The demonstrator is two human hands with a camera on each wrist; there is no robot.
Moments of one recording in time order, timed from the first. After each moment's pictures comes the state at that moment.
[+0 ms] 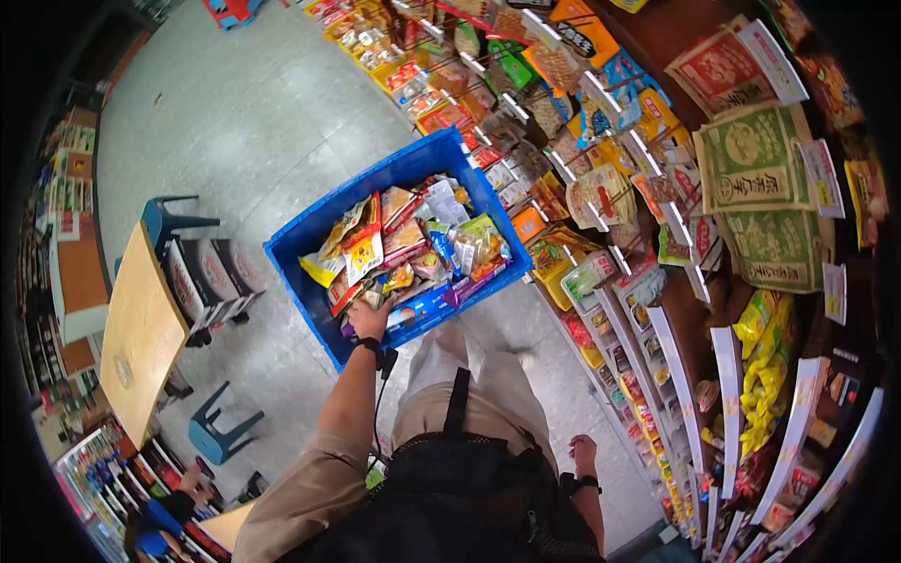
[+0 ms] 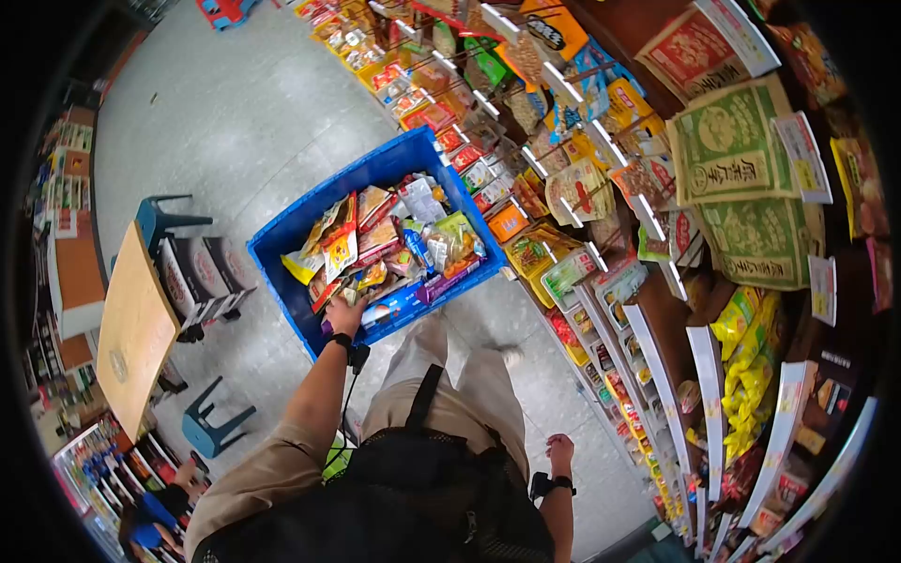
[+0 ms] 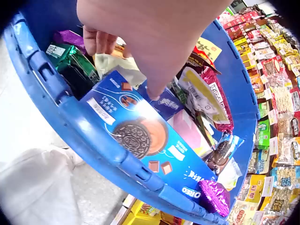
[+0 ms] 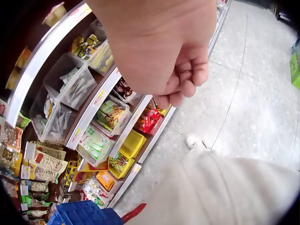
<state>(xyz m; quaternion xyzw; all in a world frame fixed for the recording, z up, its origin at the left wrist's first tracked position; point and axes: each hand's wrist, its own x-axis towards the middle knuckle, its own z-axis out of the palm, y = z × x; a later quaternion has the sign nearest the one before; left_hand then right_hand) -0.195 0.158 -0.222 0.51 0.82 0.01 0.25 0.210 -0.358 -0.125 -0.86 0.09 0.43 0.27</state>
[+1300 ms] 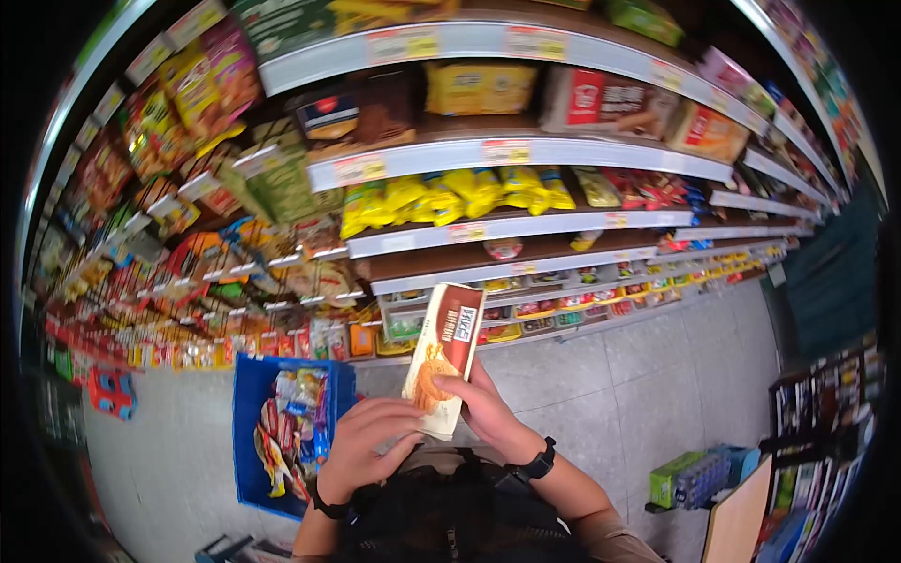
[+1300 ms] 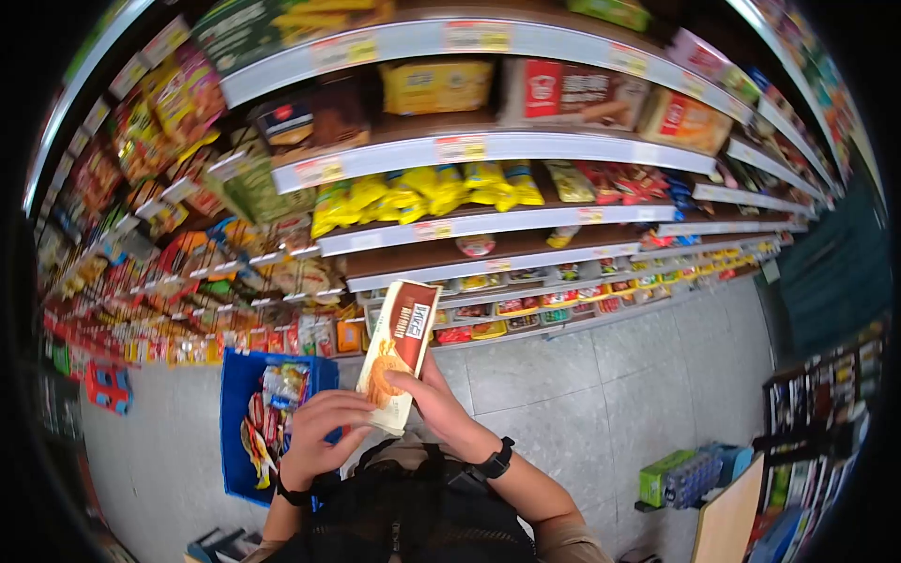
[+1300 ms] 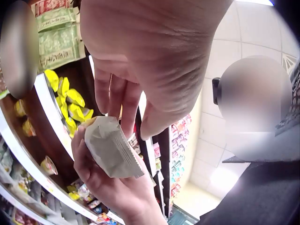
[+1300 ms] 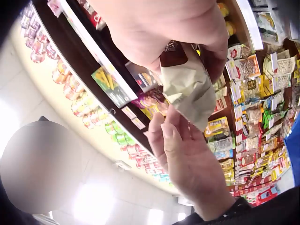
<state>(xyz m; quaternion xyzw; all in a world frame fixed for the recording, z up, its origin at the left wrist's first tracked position) 0.141 -0.133 0.303 0.88 -0.19 0.16 0.41 0.227 -0.311 0.232 -0.42 -0.02 0.32 0.85</state>
